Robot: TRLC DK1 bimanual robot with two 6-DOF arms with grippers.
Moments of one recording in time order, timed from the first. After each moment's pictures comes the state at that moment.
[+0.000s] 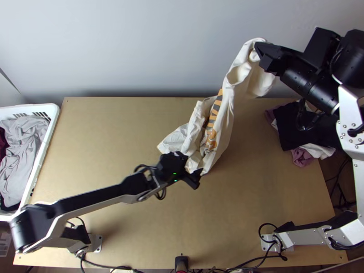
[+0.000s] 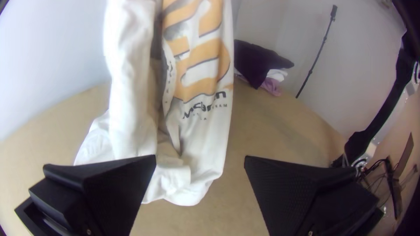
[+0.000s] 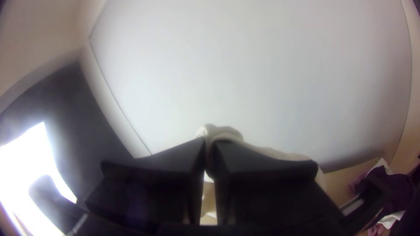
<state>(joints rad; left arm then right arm) -0.98 1.55 1.05 0.03 -0.13 -0.26 0.47 1.51 2.25 -0.80 -0.05 0.45</state>
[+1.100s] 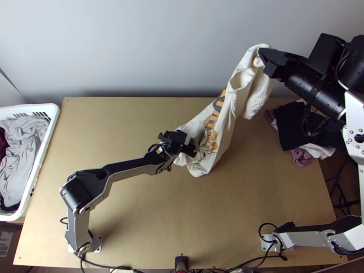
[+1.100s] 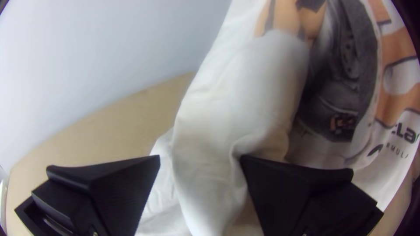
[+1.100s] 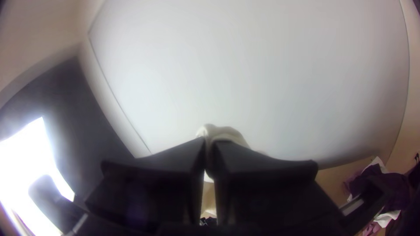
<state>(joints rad) -0.78 1.98 1.26 0.25 -0.33 -0.08 0.46 1.47 2.22 -0.83 -0.06 0.43</state>
